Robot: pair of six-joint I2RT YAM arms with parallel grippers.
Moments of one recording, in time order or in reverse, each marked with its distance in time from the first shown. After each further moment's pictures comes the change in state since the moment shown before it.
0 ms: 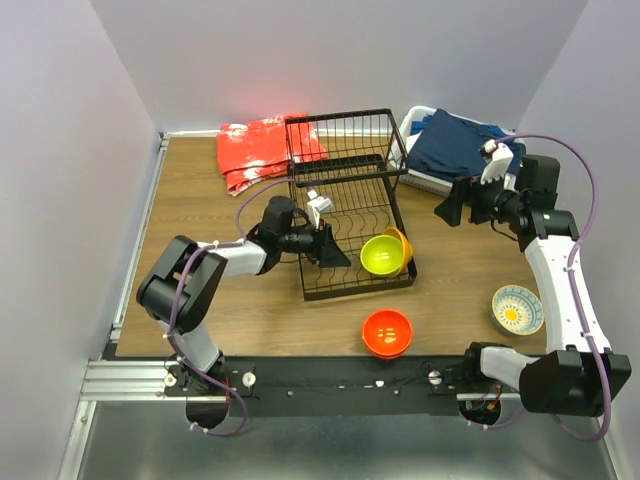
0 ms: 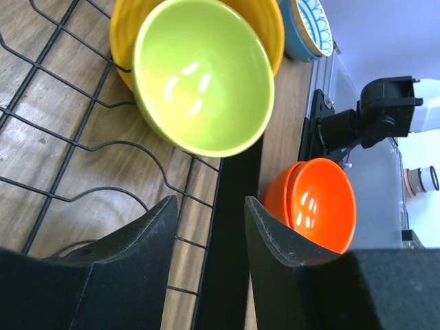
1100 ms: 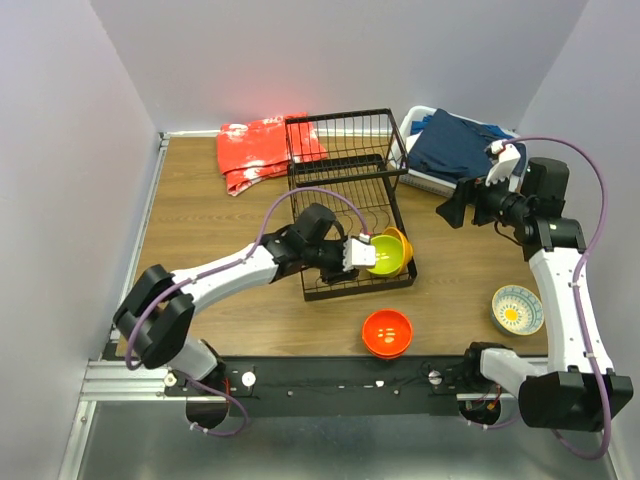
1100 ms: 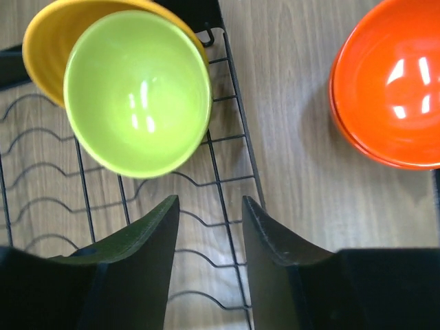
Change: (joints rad) left arm -0.288 -0.248 0.180 -0.688 -0.358 1.072; right arm 0.000 -0.073 -0.002 -0.003 -0.010 0.011
